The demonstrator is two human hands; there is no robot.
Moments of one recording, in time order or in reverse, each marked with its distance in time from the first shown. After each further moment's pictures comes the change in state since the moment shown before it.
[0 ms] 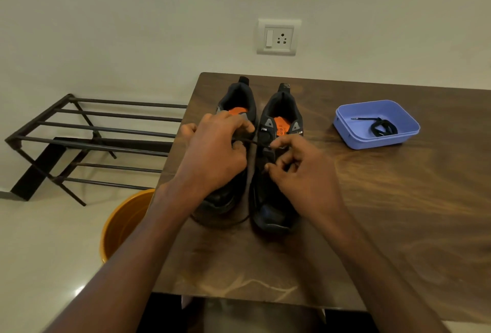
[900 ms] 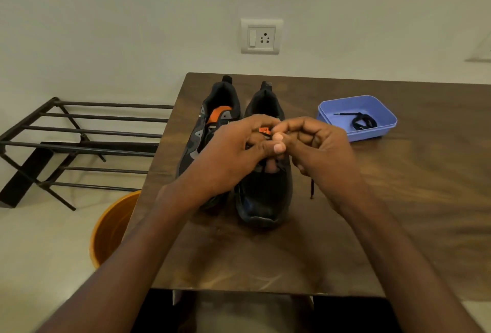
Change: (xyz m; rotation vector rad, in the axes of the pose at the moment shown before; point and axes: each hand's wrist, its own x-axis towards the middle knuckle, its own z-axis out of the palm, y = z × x) left_hand -0.011 0.046 -0.006 -0.582 -0.348 0.201; right_hand -0.002 -0.002 -0.058 0.522 -0.071 -0.072
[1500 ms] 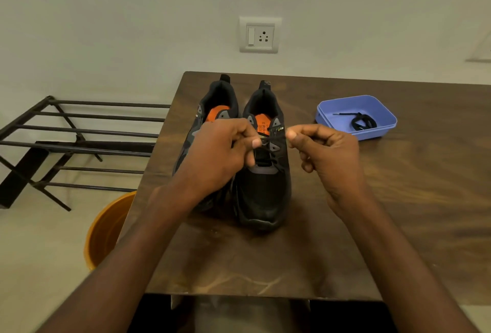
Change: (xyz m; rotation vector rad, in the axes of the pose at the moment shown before) left_hand 0.005 -0.022 -0.001 0.183 0.214 -0.021; right_hand 0.011 0.029 -0.010 0.045 0.232 0.129
